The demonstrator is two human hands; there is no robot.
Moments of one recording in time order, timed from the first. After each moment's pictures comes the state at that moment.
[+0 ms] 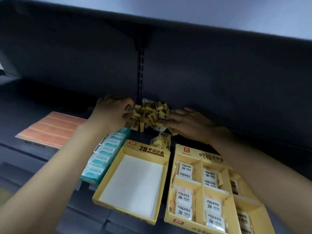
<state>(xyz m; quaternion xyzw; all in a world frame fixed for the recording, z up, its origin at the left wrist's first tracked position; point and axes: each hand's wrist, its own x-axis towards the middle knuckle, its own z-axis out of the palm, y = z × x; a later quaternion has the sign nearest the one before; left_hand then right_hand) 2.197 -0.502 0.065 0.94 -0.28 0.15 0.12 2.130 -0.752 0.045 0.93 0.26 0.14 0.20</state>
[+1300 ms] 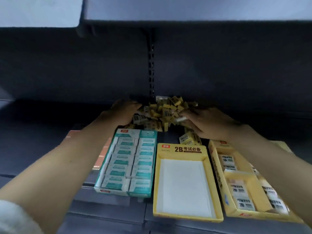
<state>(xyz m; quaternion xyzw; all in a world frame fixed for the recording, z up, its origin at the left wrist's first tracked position) 2.324 -0.487 0.027 0.89 -0.44 0.06 -0.05 2.129 -0.696 0.036 0.96 0.14 0.23 0.09</state>
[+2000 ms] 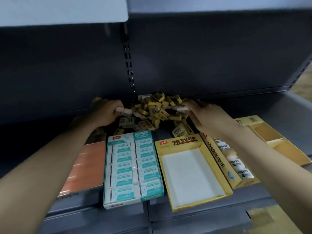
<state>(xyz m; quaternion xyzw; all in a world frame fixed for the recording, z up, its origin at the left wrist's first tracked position) 2.356 -0.473 0.033 0.85 -0.51 0.04 0.12 2.084 -0.652 0.045 0.97 -0.09 0.24 0.03</state>
